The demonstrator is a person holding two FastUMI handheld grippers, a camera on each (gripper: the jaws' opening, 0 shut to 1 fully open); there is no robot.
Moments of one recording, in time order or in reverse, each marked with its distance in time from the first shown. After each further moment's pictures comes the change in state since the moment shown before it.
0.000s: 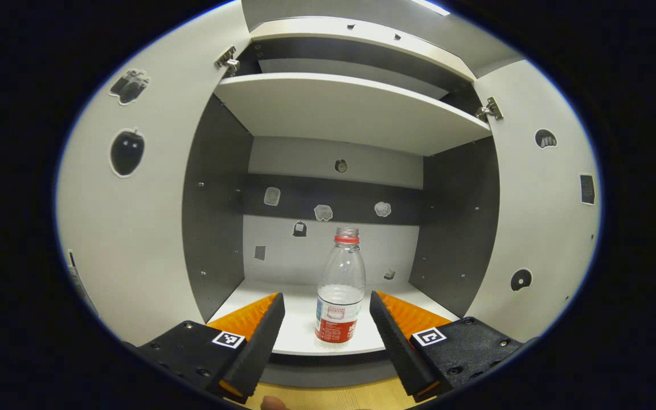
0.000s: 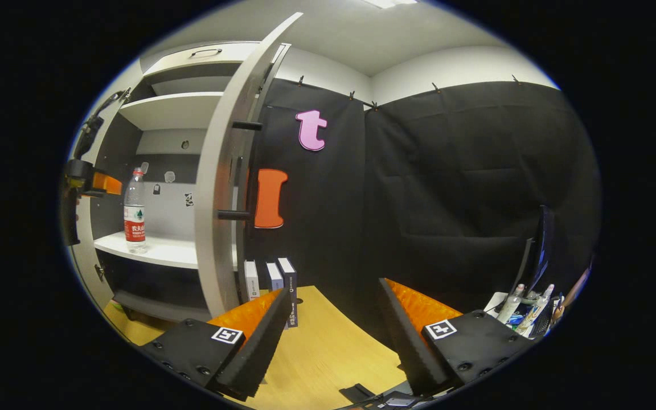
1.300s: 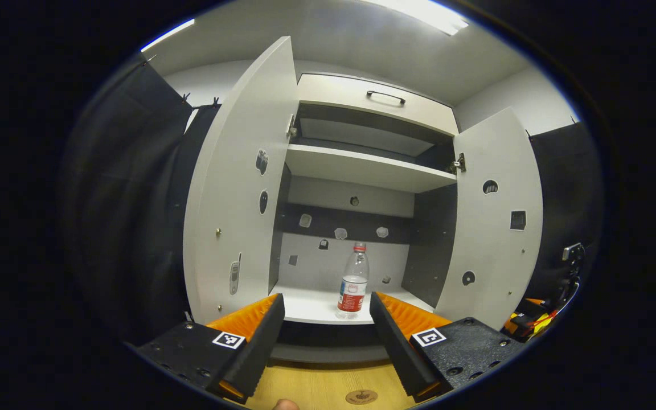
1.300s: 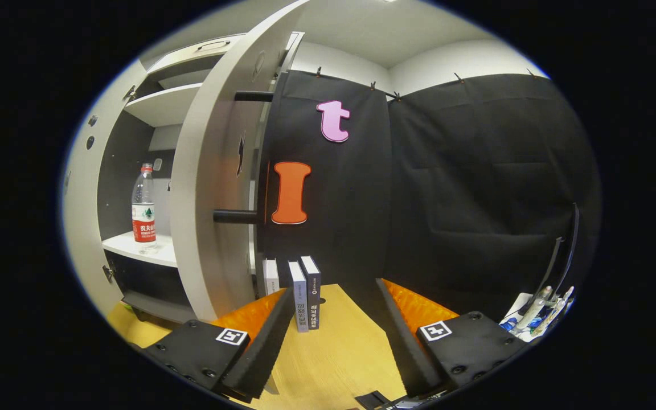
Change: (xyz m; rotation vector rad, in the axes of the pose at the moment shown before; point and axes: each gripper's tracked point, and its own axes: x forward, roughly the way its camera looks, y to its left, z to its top) left arm -0.179 0.044 0.035 -0.060 -0.096 0.021; right arm 0.033 0.046 0.002 -0.009 0.038 0.125
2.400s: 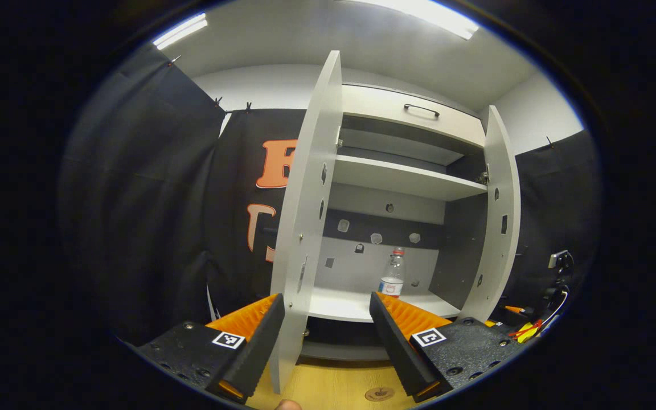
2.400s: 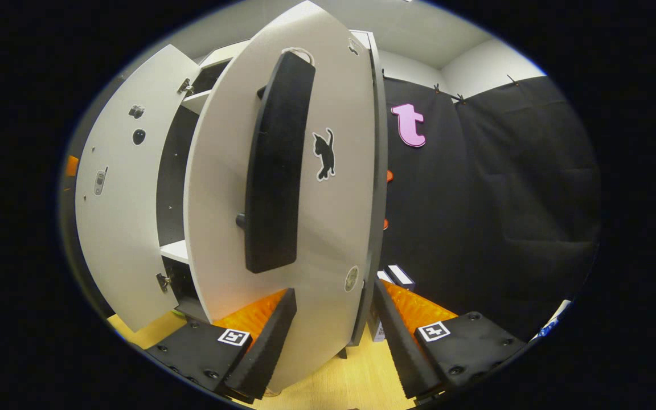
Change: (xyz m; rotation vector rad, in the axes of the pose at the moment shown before) left arm -0.037 0.074 0.010 -0.007 -0.024 0.154; right arm 0.013 0.175 0.010 -0.008 -0.020 0.333
